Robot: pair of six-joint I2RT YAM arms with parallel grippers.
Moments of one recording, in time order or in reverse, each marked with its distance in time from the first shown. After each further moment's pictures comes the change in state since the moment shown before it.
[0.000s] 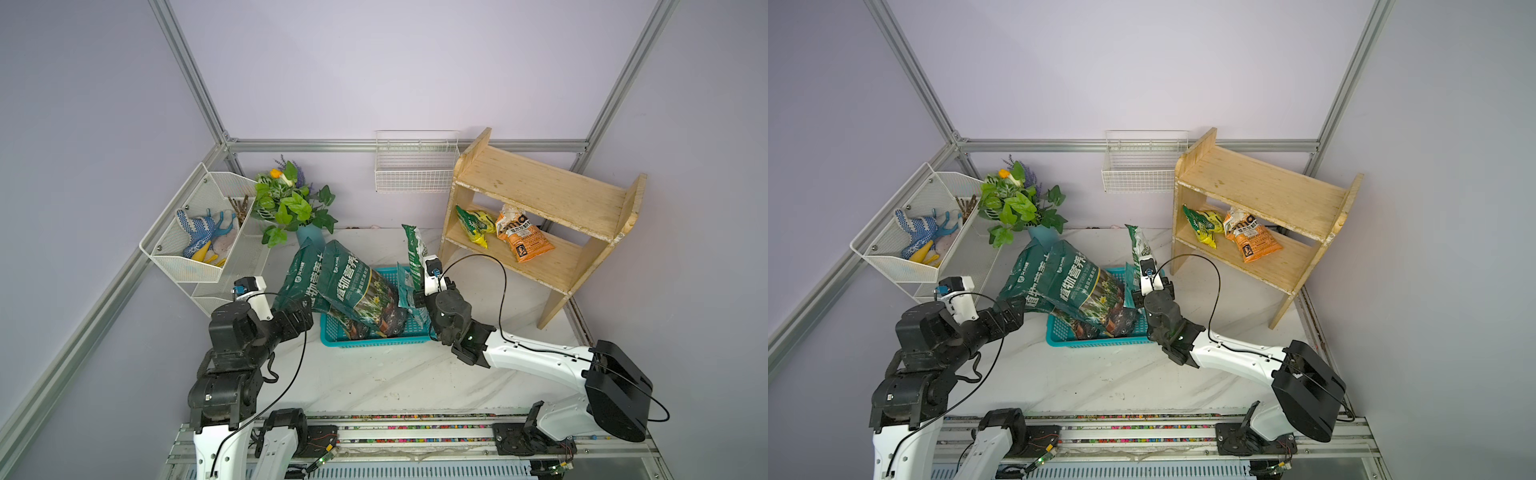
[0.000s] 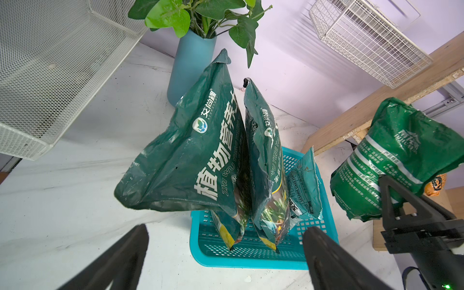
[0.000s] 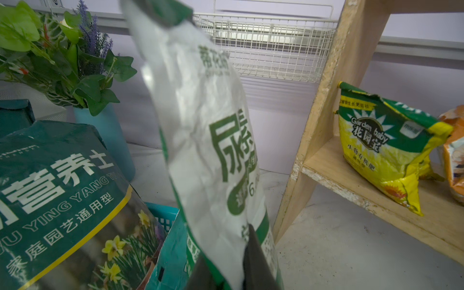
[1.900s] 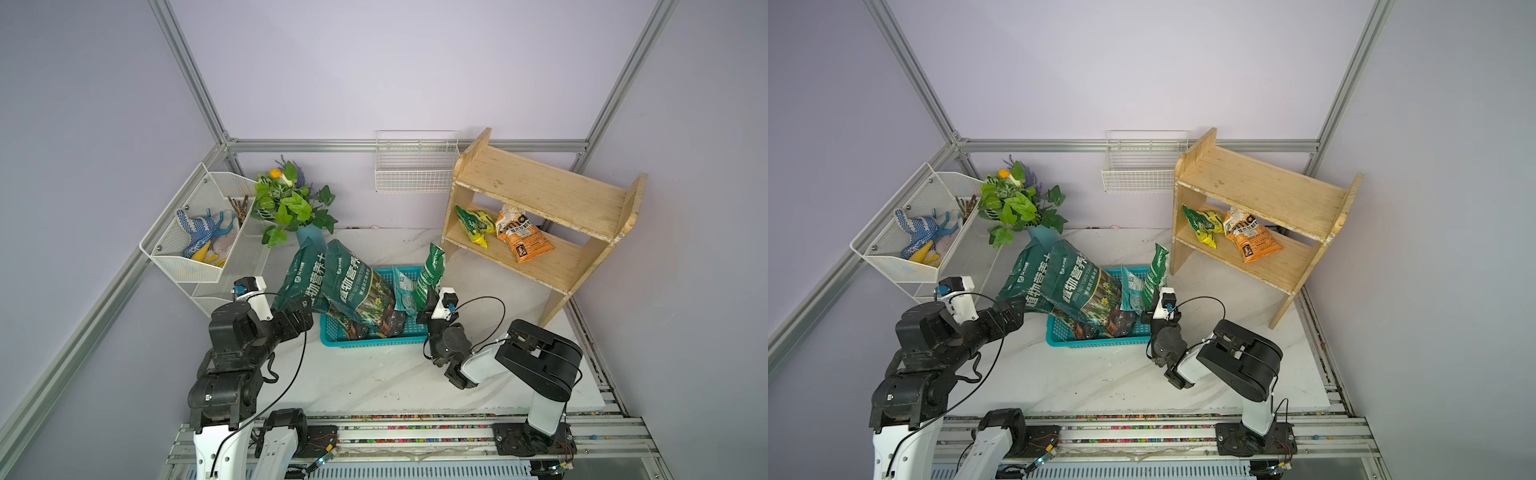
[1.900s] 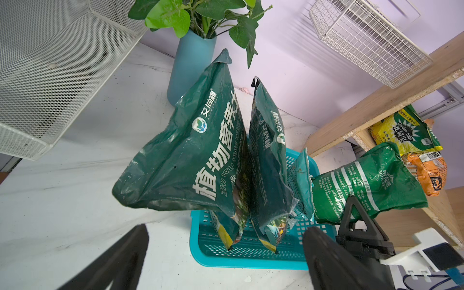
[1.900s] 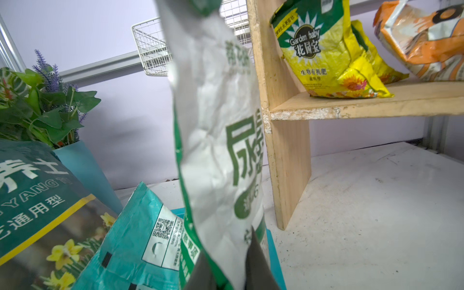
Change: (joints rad) left arm 0.000 0.000 0.000 0.000 0.000 0.000; right arm 0.034 0.411 -0.259 0.946 0.166 0.014
